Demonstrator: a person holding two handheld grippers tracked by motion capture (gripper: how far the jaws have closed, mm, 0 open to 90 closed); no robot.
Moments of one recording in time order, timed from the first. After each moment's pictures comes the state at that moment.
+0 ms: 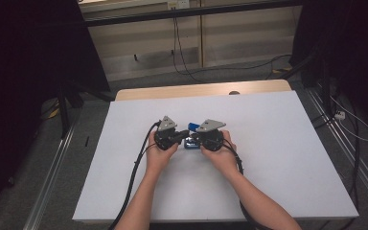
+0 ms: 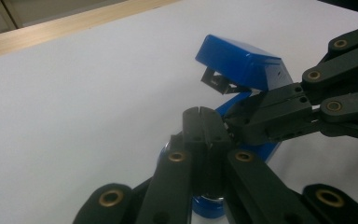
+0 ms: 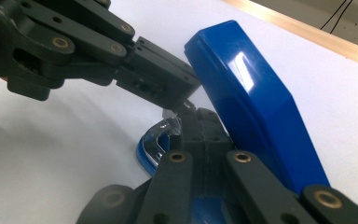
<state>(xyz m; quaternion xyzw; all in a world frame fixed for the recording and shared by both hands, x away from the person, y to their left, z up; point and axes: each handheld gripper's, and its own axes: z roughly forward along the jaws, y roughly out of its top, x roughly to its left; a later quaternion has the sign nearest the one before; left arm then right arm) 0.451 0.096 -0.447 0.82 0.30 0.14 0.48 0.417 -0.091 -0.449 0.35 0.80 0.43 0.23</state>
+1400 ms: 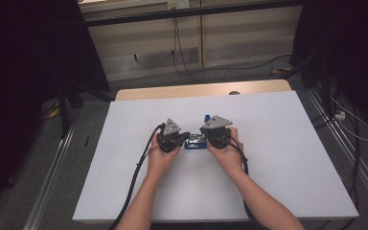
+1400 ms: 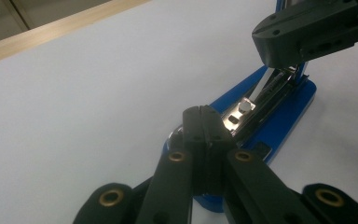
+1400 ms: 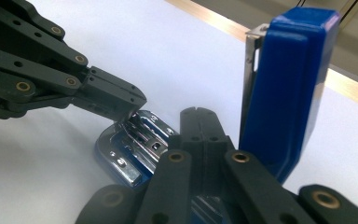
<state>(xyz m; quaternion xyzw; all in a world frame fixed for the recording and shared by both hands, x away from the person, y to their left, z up) 0.446 0.090 -0.455 0.83 0.28 0.17 0.46 0.412 -0.107 -0.433 0.38 0.78 0.40 0.29</state>
